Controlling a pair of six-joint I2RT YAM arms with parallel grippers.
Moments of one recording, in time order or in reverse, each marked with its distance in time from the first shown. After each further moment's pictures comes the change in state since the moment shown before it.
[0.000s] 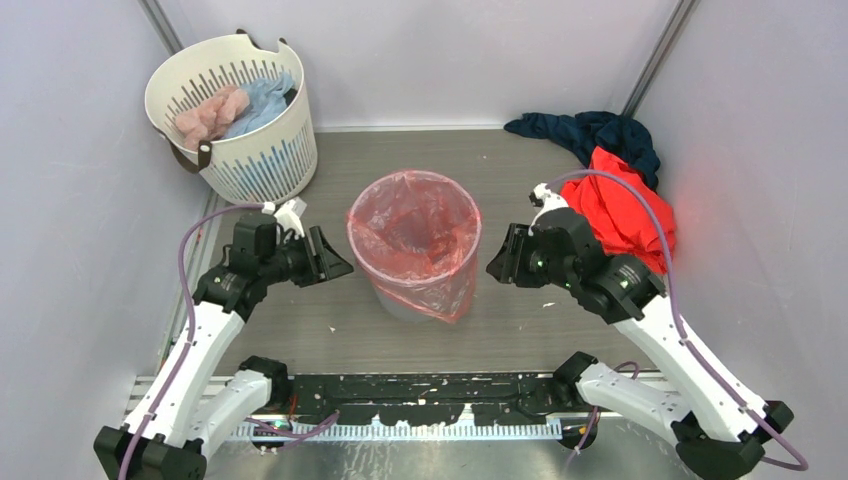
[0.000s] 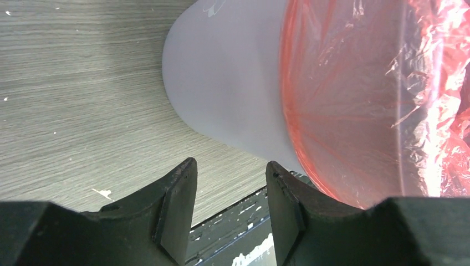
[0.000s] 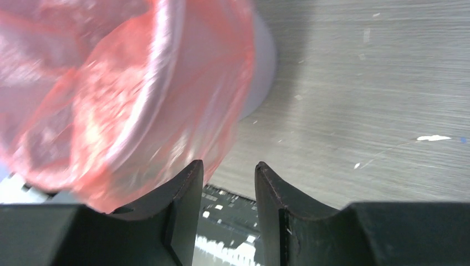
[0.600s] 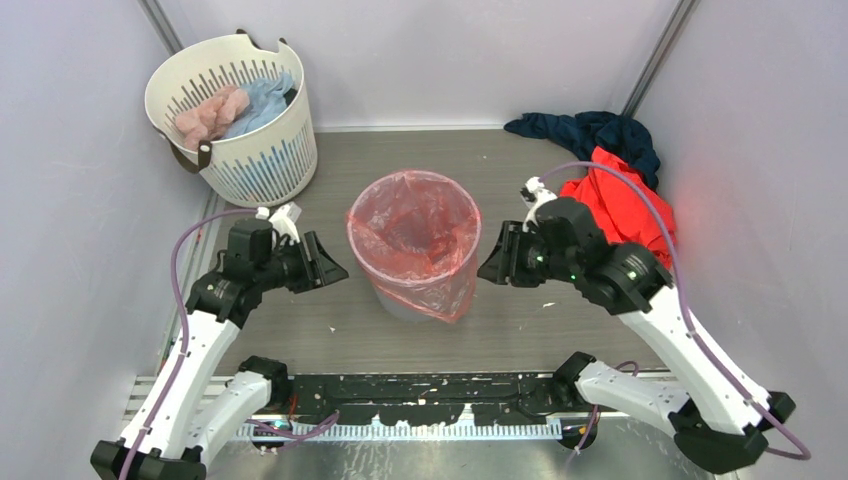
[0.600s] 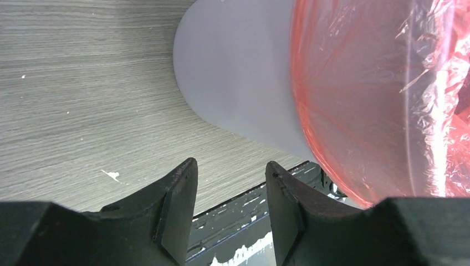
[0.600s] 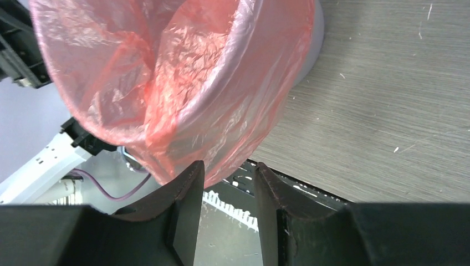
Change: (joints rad) left arm 0.000 -0.054 0.019 -0.090 -0.045 0.003; right arm 0.035 0.032 0.158 -0.109 -0.173 0.032
